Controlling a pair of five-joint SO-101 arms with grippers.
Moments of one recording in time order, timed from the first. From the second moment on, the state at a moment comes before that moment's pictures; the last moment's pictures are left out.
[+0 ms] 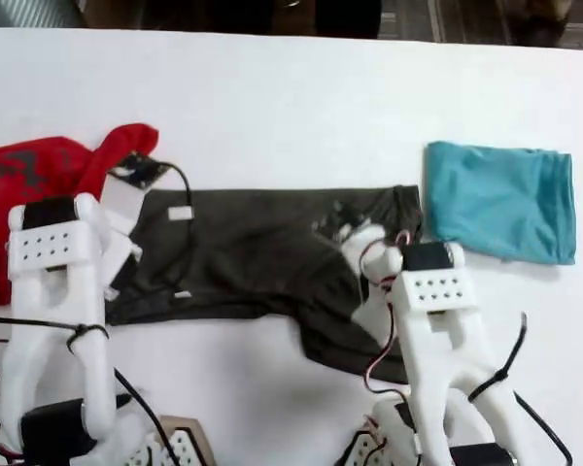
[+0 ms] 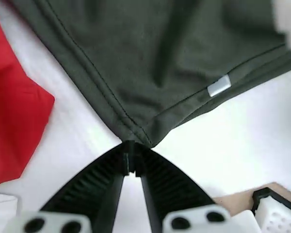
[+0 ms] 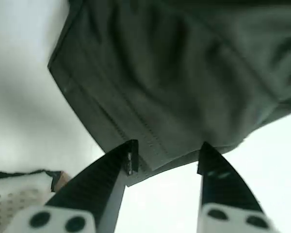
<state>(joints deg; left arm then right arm) -19.6 -20.9 33.0 82.3 -36.1 -9.9 -31.3 51.7 78.5 43.9</state>
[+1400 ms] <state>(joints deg) -16.4 8.4 28.0 57.0 -22.7 -25.1 -32.7 71.0 62.2 53.8</state>
